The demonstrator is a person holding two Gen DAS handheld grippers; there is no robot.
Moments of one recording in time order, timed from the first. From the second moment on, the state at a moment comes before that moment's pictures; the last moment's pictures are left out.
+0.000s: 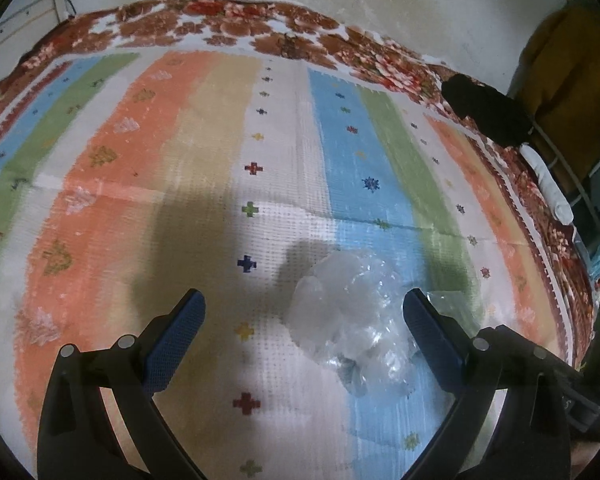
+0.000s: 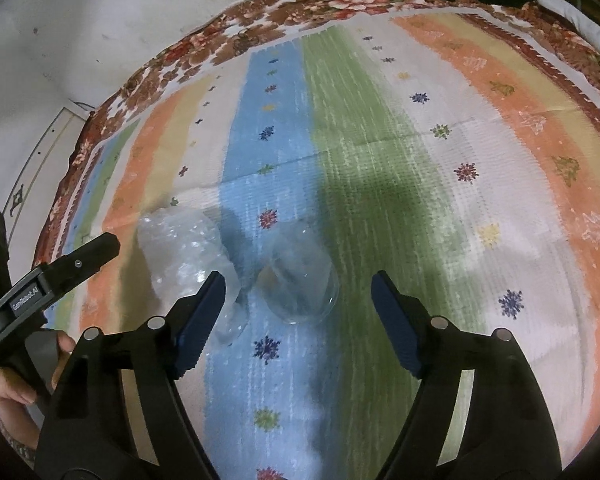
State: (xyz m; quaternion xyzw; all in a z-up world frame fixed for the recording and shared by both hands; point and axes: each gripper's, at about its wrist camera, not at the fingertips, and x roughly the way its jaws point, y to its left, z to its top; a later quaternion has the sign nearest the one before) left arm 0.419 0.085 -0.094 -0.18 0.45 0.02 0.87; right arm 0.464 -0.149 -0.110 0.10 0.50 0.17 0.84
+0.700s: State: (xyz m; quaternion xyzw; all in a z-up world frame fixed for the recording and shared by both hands) left arm 0.439 0.068 -0.142 -0.13 0.48 -0.01 0.87; right arm 0.481 -0.125 -0.139 0.04 0.51 0.20 0.84
